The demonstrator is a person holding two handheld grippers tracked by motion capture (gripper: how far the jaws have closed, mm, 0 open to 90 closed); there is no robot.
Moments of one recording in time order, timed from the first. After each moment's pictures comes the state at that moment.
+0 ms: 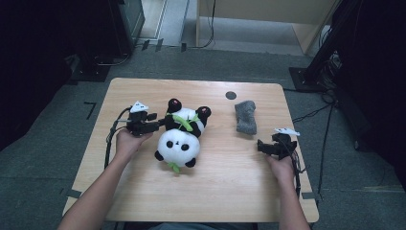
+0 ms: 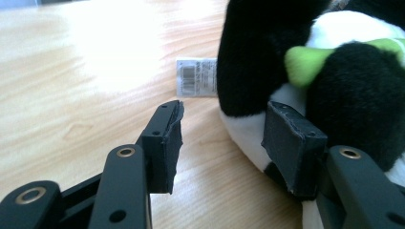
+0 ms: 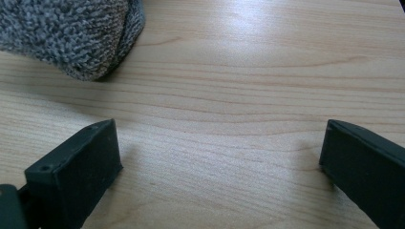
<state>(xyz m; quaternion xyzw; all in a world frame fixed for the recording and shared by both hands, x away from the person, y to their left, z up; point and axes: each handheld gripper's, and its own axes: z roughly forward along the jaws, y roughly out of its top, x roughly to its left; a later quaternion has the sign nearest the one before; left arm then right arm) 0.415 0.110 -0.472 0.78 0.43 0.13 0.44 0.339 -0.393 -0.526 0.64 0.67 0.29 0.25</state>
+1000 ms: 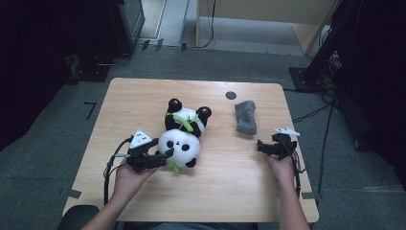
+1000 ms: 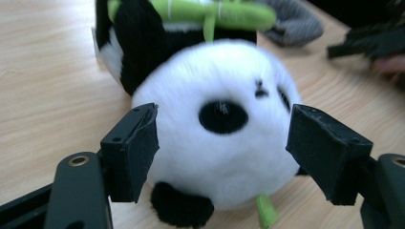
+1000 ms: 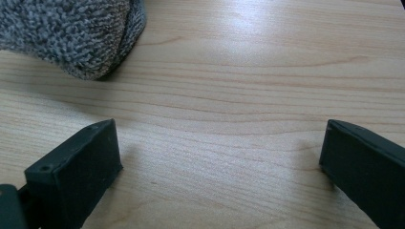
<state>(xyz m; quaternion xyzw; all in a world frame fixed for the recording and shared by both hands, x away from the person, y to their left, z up) 0.286 0.073 -0.447 0.78 0.42 0.14 0.44 0.339 -0.393 -0.526 0.64 0.67 0.29 0.25</state>
